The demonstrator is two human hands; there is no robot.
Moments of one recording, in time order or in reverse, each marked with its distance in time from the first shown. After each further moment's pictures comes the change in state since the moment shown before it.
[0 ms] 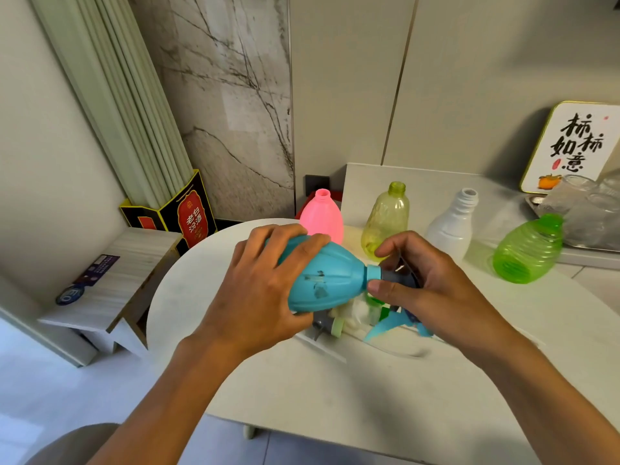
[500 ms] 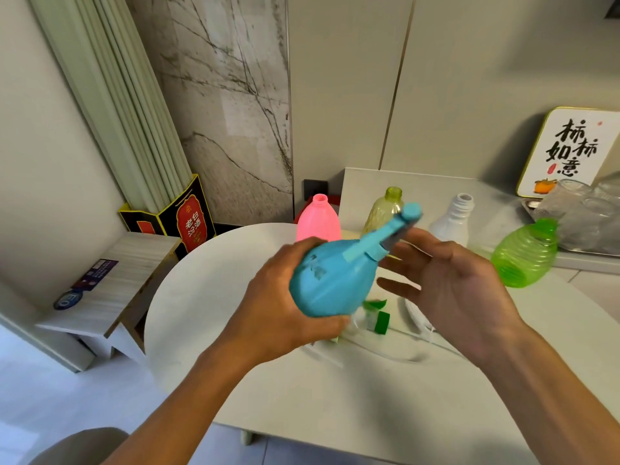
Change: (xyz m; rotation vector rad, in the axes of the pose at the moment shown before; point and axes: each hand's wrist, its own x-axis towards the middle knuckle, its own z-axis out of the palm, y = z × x) left_hand 0.003 0.016 0.012 -0.683 -0.118 -0.340; right_hand 0.007 0.006 -0.017 0.745 -0.063 0.135
